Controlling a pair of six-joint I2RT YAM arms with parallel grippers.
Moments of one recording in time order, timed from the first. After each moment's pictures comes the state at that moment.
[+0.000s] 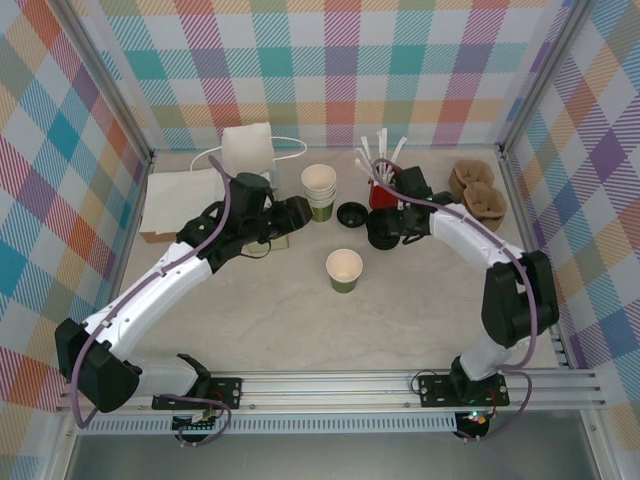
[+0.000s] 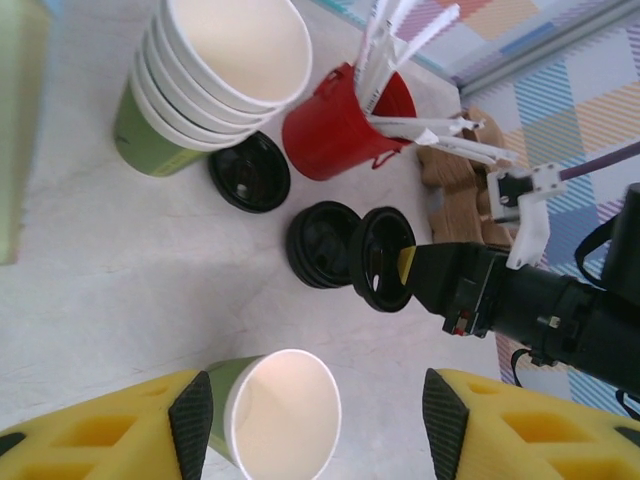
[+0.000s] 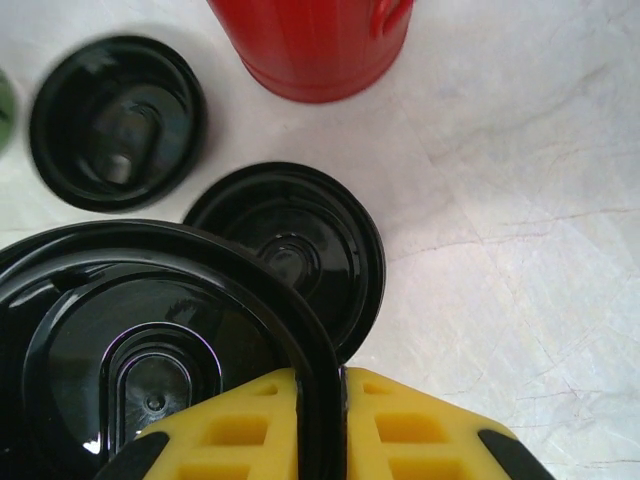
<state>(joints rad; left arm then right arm) -0.60 1.30 1.23 -0.53 0.10 -0.84 0.37 1.61 1.23 -0.65 0.09 0.34</state>
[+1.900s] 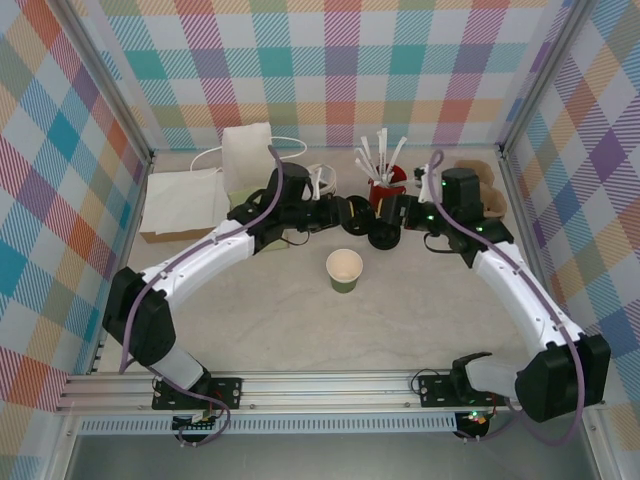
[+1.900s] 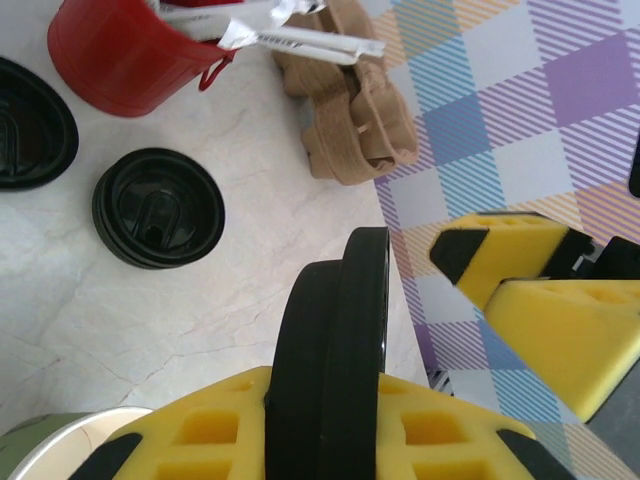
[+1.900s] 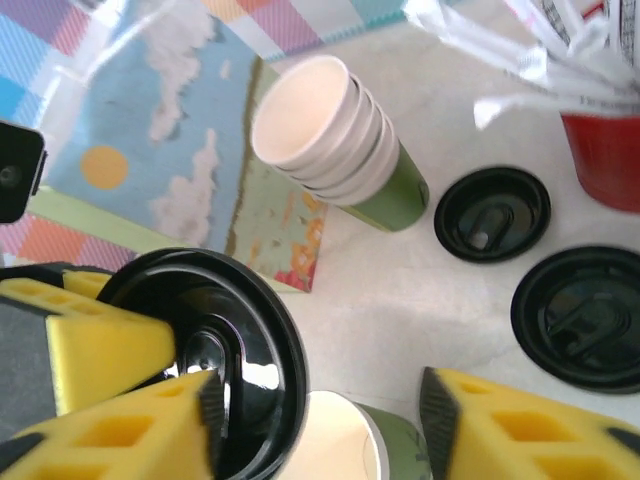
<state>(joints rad) -0.66 1.57 1.33 -0.26 0.40 -0.81 0.26 1.20 1.06 -0.40 -0.52 0.45</state>
